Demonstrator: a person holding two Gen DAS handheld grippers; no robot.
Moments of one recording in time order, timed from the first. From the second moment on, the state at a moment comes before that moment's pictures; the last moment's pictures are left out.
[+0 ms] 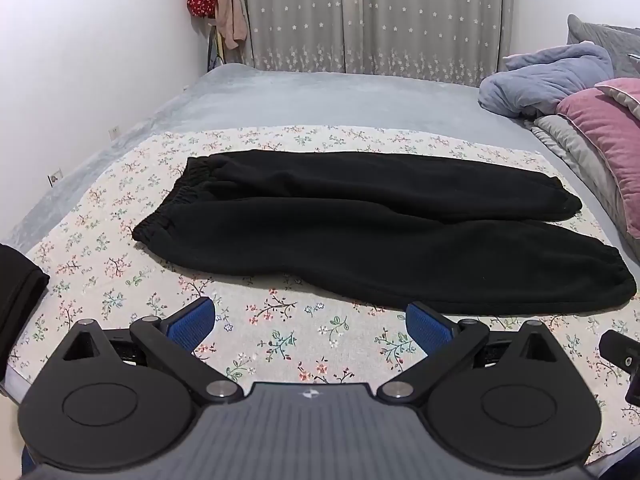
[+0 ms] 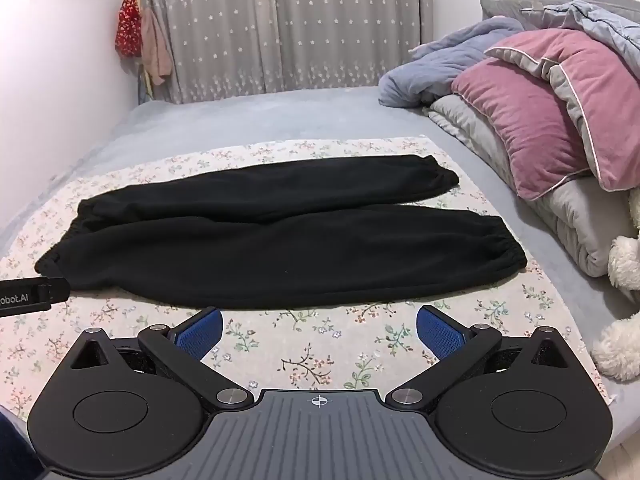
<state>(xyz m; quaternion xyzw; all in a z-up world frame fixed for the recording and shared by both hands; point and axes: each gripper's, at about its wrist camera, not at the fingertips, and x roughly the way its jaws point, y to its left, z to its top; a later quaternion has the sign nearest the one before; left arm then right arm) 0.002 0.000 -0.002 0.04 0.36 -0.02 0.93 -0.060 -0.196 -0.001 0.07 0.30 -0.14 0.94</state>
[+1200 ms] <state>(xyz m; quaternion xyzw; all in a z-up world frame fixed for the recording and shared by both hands) 0.027 0.020 -0.022 -0.02 0.37 -0.03 0.93 -0.042 -0.188 -0.006 0.03 0.31 -0.16 0.94</state>
